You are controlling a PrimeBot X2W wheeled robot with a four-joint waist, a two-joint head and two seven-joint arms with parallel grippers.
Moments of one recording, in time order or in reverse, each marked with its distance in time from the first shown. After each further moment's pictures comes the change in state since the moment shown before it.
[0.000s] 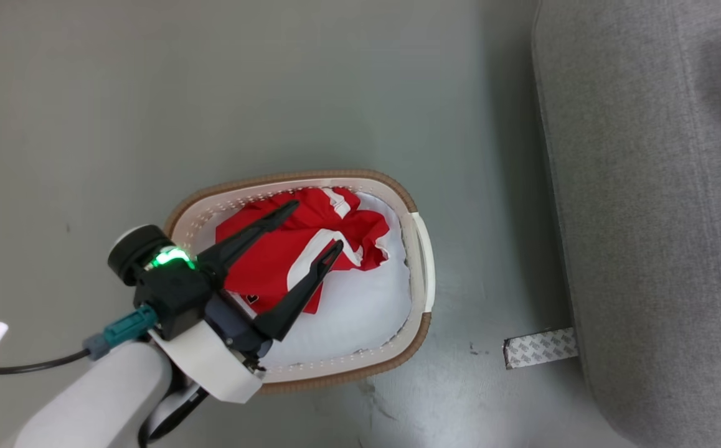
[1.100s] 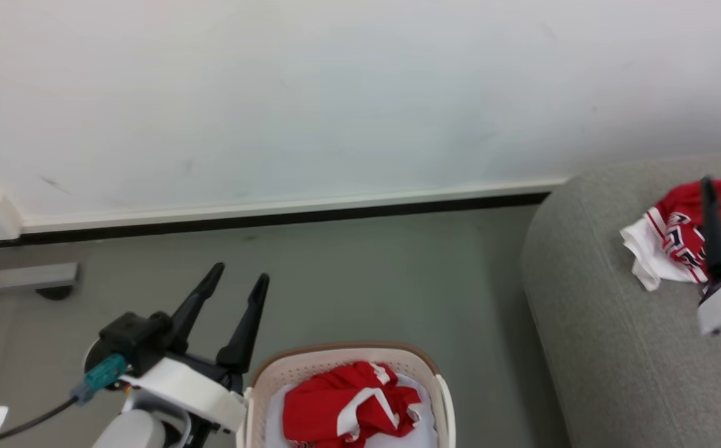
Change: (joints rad) left arm 0.296 -0.267 0.355 0.235 0.018 0.035 0.000; right arm 0.507 -0.028 0.484 -0.558 0.433 0.000 0.054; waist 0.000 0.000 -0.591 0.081
